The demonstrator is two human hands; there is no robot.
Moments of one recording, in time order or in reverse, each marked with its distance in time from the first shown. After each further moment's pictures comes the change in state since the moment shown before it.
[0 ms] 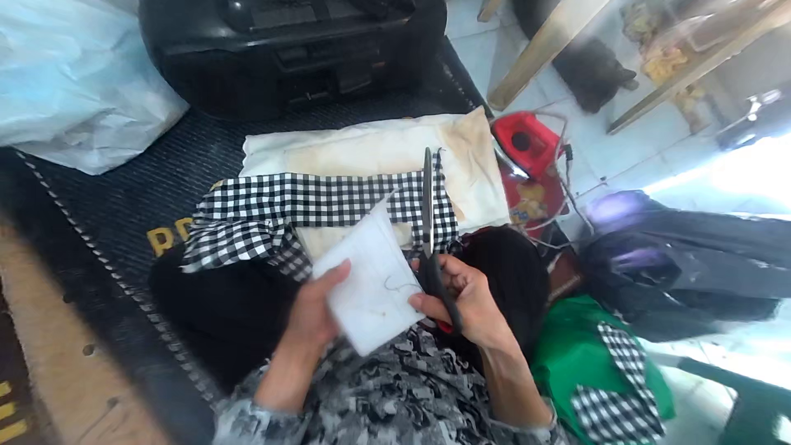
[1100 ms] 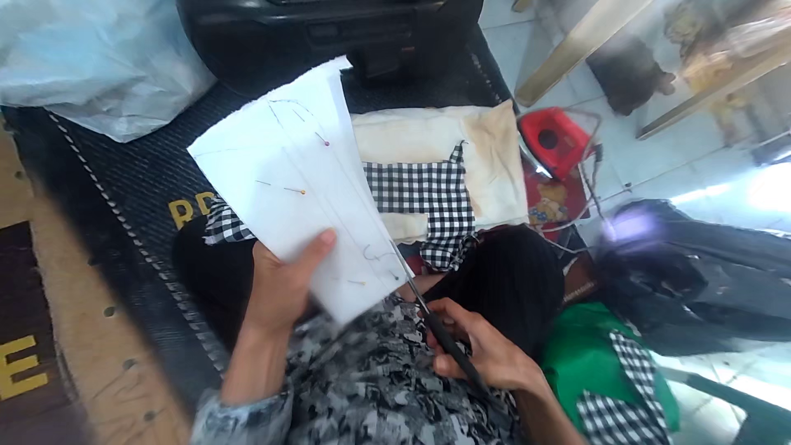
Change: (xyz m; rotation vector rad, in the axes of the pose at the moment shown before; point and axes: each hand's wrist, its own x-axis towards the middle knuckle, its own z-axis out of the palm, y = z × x) left_hand -0.007 0.044 -0.019 0.539 0.071 0.557; right_hand -0.045 0.018 -0.018 -0.326 -0.471 0.161
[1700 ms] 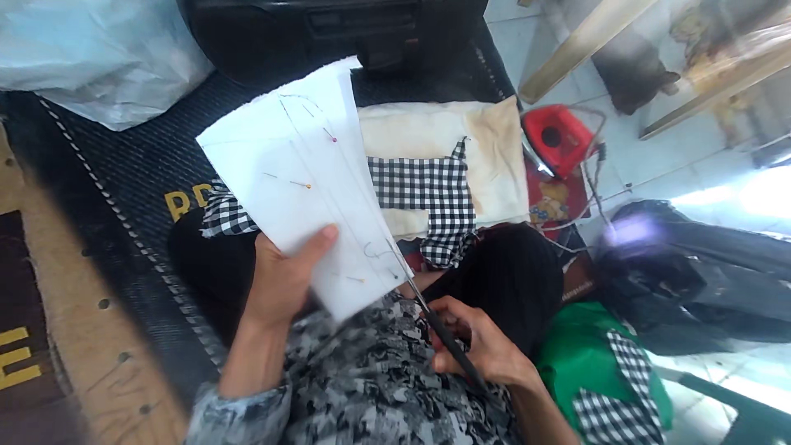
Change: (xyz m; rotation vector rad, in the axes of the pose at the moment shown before) left_hand 0.000 -0.002 -0.002 0.015 -0.022 -0.019; right_hand -0.001 0.009 0.005 0.063 0.081 -0.023
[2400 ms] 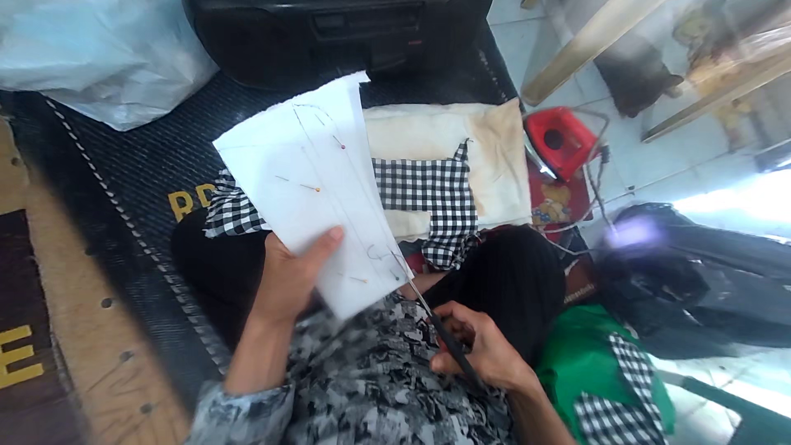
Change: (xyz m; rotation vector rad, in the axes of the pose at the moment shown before) left_hand 0.001 -0.005 0.002 0.002 0.008 -0.042; right_hand -0.006 0.005 0.003 -0.014 0.090 0.031
